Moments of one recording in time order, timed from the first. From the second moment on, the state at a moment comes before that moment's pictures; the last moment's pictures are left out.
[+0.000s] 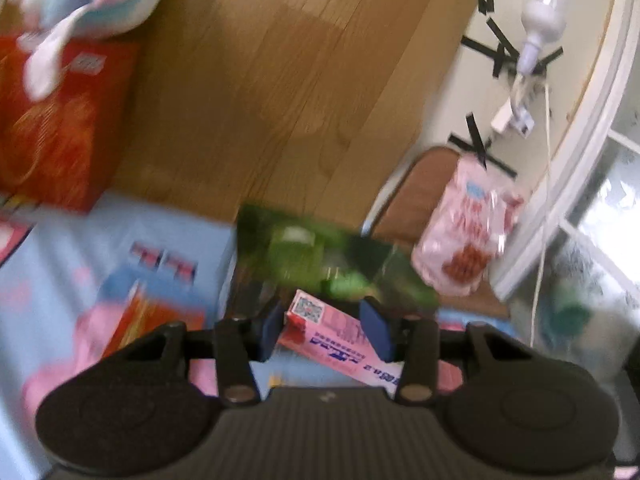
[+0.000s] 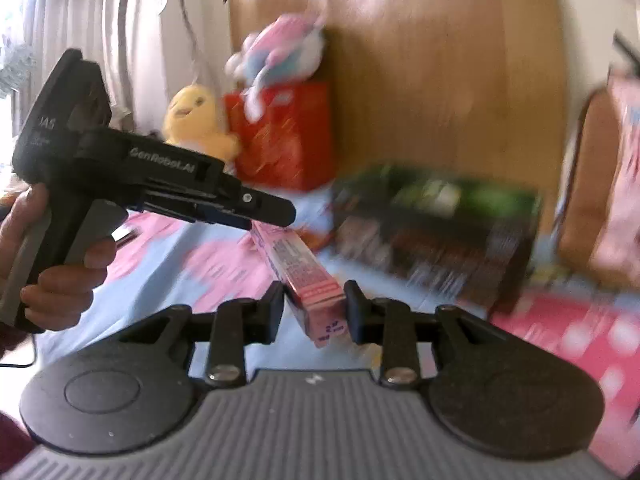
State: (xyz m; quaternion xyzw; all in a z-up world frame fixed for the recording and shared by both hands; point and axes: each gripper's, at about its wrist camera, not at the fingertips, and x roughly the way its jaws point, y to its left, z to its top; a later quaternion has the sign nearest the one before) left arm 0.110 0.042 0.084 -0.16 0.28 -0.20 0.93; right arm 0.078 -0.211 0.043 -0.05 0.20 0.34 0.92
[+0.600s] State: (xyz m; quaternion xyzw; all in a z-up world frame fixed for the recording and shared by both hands) left arm 0.102 0.064 0.068 -0.16 0.26 -0.18 0.93; right arm 0.141 -0.238 0.046 0.04 0.15 0.25 0.96
